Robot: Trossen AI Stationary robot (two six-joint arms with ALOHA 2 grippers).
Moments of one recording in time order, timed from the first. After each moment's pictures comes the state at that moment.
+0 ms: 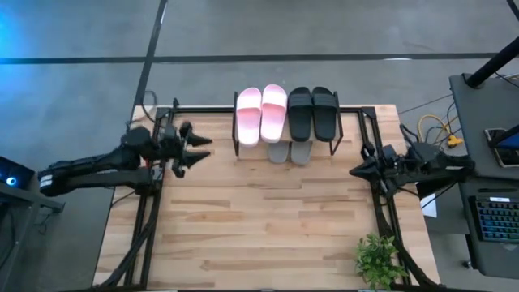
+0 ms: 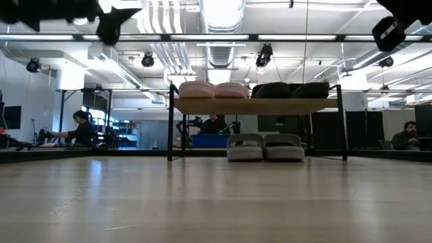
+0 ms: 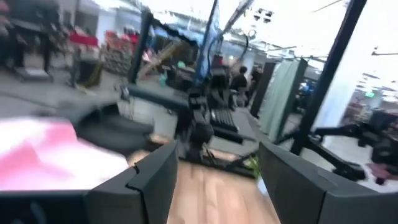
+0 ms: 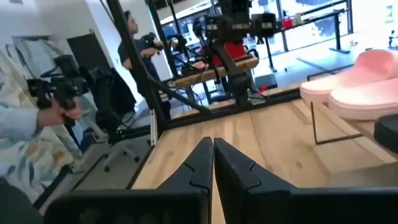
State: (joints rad) left arm 0.27 0.54 0.49 0.21 0.23 -0.29; right arm 0.13 0.02 0.41 -0.38 -0.03 0.30
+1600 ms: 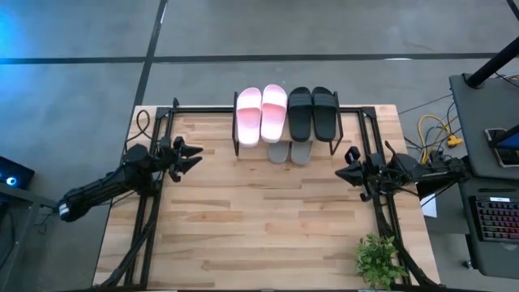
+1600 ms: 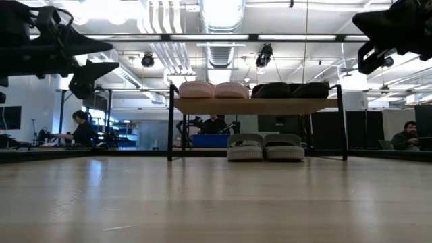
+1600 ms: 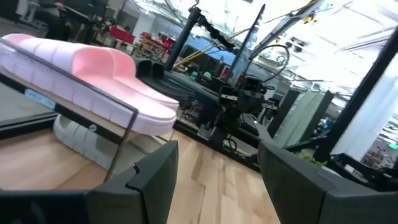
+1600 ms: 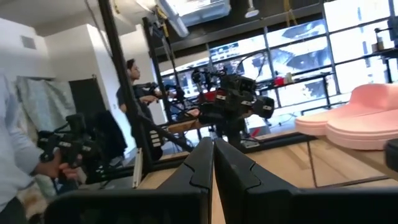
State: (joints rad) left arm 0.46 0.06 0.01 0.15 0.26 -0.50; right arm 0.13 0.00 0.01 0.24 0.04 0.23
